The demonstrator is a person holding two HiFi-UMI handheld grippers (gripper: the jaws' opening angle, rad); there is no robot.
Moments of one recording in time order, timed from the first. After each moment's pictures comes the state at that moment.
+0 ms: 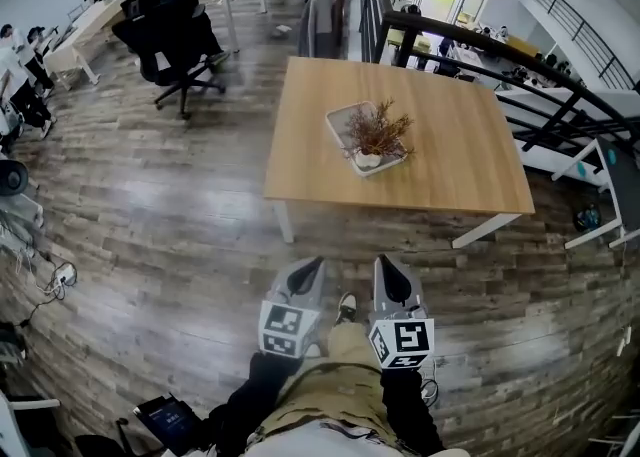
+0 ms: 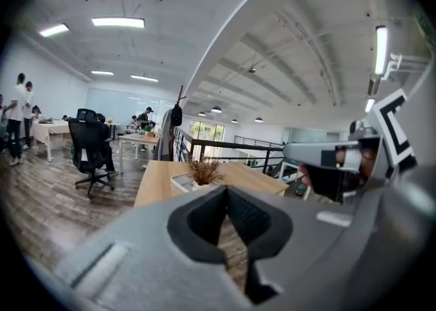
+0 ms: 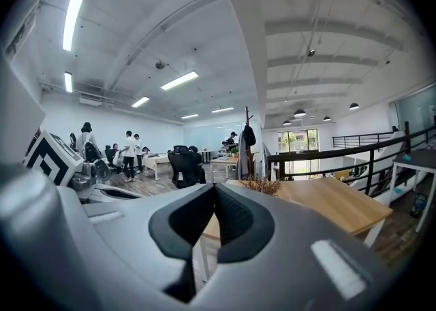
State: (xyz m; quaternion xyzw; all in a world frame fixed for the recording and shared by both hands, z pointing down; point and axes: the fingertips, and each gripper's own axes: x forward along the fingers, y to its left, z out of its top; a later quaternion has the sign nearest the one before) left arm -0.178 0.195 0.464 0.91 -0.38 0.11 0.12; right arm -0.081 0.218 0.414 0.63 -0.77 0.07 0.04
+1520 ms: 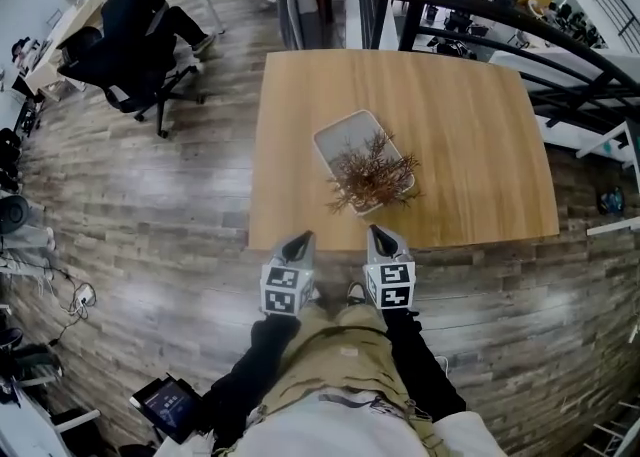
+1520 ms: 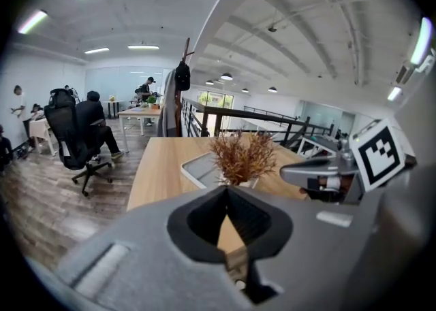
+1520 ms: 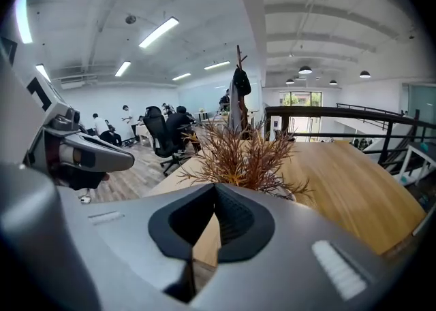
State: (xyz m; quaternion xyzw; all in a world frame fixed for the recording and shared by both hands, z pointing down) left arm -0.092 -0.135 0.577 0.87 -0.39 0.24 0.19; right arm 0.039 -0.124 0.591 0.60 -0.75 0.20 0.16
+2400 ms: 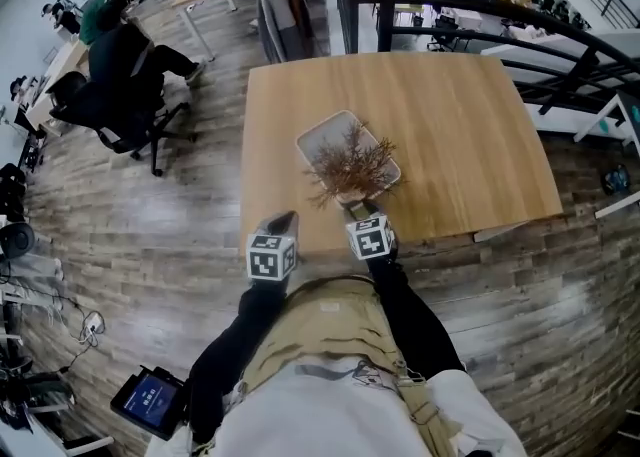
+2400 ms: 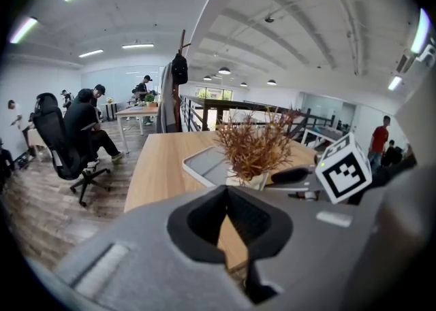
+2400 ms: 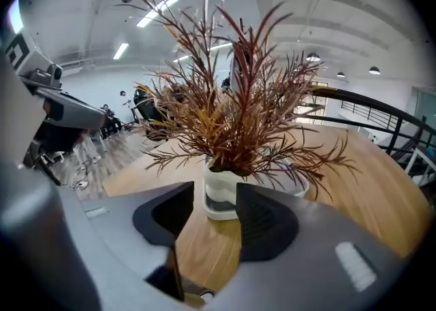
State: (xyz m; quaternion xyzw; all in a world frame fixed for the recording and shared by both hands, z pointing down) left arm -0.080 -0.168 0.624 0.87 -0.39 0.26 0.17; right arm 0.058 -0.171 0.713 0.58 -0.75 0.24 0.22
